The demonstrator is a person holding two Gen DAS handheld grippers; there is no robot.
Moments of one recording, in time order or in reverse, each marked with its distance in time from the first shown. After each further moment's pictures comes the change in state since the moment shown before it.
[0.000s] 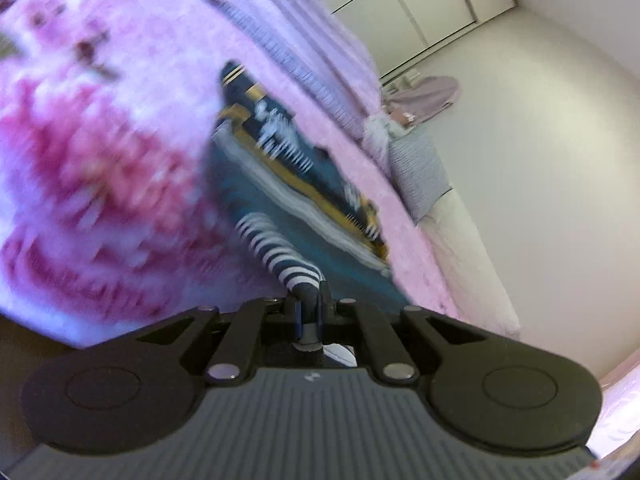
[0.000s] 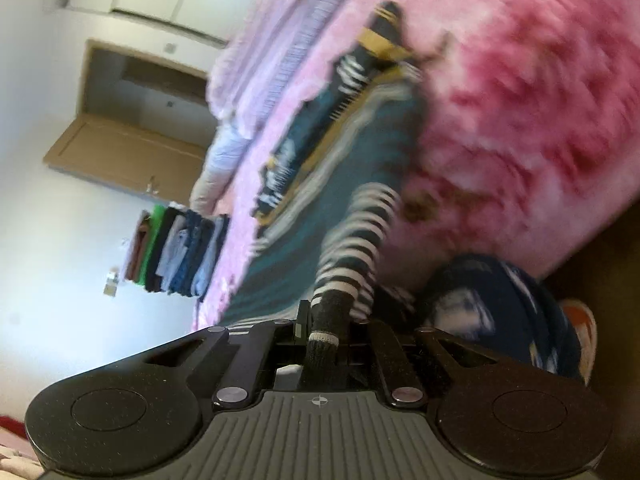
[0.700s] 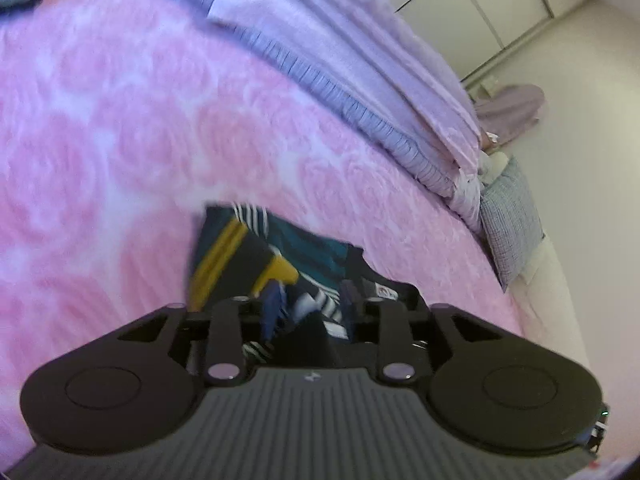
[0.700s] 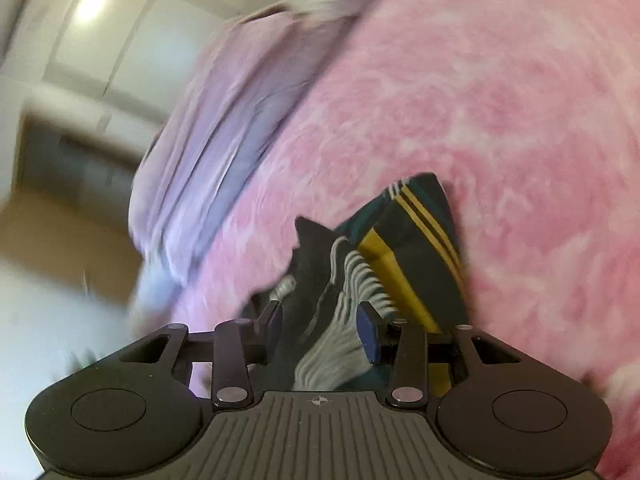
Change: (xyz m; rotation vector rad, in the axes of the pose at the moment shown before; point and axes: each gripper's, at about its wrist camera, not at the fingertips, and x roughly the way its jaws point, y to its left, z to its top) left arm 0.261 0.032 0.273 0.020 0.014 0.240; right arm 0.182 0.000 0.276 -0.016 -0.186 -0.207
